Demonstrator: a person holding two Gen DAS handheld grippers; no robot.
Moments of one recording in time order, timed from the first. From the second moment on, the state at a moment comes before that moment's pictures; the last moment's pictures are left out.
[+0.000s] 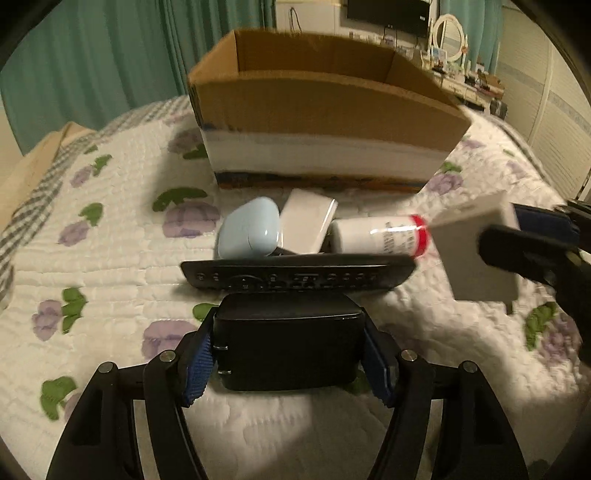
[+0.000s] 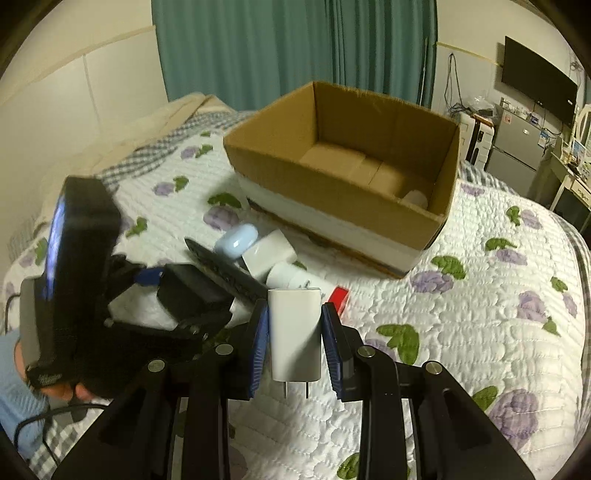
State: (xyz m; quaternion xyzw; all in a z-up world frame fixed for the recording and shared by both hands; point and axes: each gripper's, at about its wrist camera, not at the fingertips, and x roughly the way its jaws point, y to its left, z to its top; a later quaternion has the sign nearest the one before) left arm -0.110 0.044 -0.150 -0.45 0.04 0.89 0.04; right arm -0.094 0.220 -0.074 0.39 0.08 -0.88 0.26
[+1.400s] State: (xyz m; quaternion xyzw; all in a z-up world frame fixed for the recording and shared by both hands) left arm -0.274 0.066 -0.068 -0.36 0.05 0.93 0.03; right arm -0.304 0.252 -0.016 0.35 0.02 -0.91 0.22
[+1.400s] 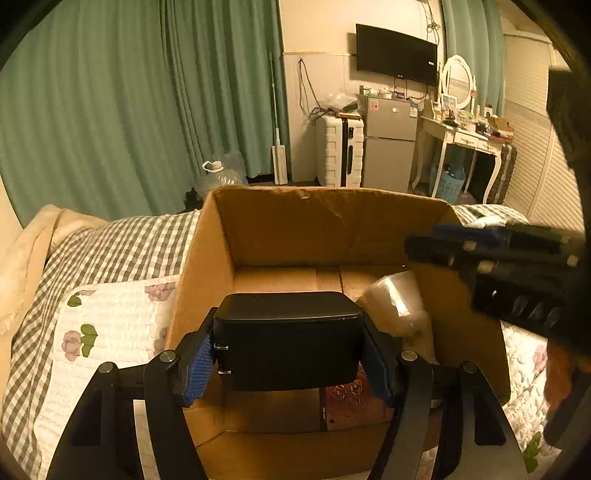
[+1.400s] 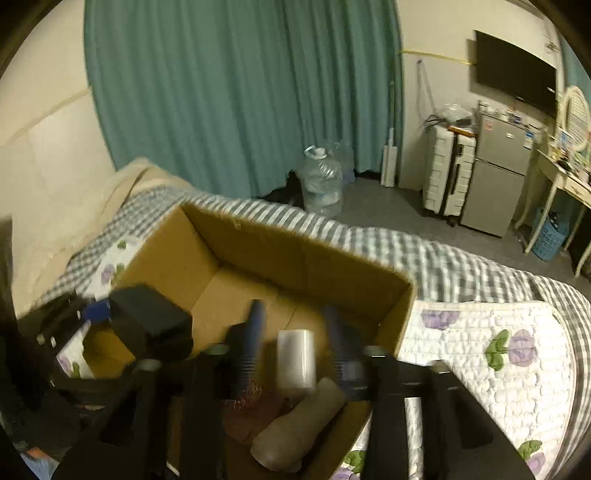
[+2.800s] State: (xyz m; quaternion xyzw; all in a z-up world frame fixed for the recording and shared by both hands) left arm -0.090 -0.012 -0.075 -0.39 0.02 0.92 -0.04; right arm -0.089 0.174 -0.082 0.36 0.20 -0.86 0.30
